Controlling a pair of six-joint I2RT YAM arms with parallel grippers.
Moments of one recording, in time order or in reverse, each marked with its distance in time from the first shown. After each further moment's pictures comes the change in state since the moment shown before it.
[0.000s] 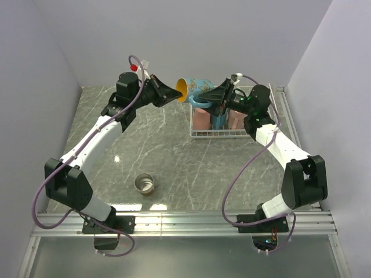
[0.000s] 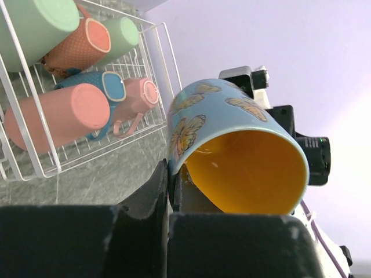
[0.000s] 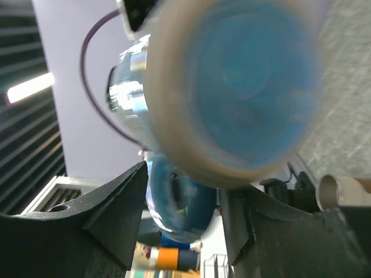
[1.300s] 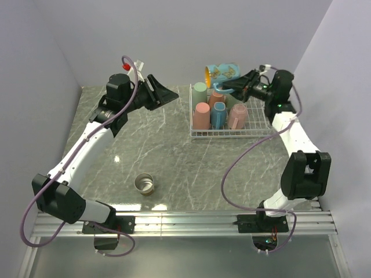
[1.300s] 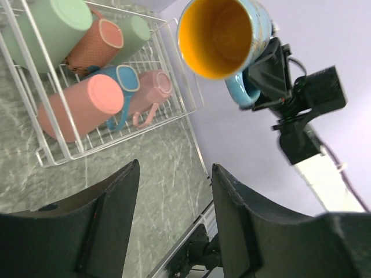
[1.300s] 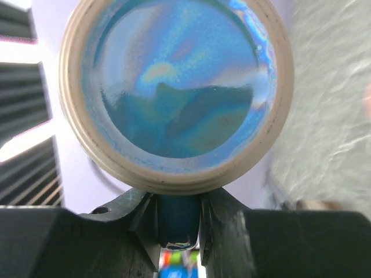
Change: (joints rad) left arm 0.008 -0.112 -0.004 -0.150 -0.021 0.152; right arm -0.223 0.079 0.180 -0.245 -0.031 -0.111
